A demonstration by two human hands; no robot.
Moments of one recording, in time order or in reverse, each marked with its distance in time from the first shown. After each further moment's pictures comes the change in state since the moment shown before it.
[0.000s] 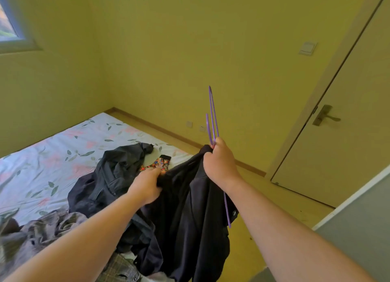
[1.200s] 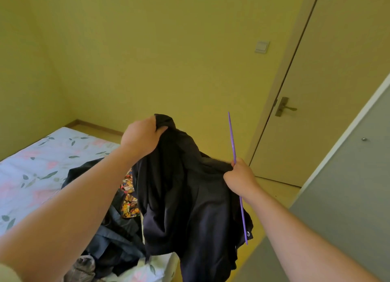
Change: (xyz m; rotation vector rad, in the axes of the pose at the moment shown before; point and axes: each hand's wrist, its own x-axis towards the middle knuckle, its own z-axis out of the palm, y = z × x) left_hand 0.081 0.122 -0.115 0.105 0.388 0.194; right_hand -0.021 0.078 -0.092 -0.147 0.067 0.383
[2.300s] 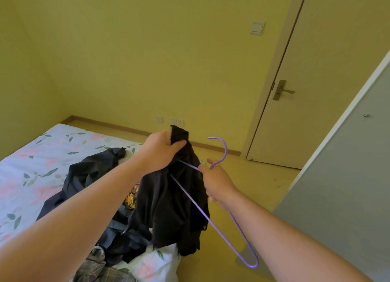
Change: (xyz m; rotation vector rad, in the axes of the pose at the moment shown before) left_hand -0.065 0.034 0.002 -0.452 -0.298 0.061; right_hand -0.032 -0.006 0.073 0.375 -0.183 0.222
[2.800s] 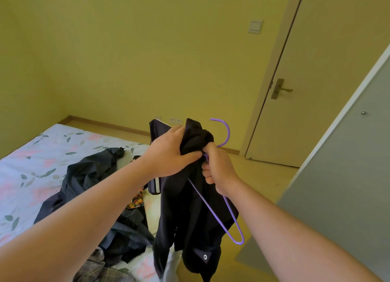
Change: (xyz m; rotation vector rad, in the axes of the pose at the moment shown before) left_hand -0.017 0.027 0.003 0.040 -0.033 0.252; right_hand -0.014 -0.033 -0.012 0.318 -0.110 -0.181
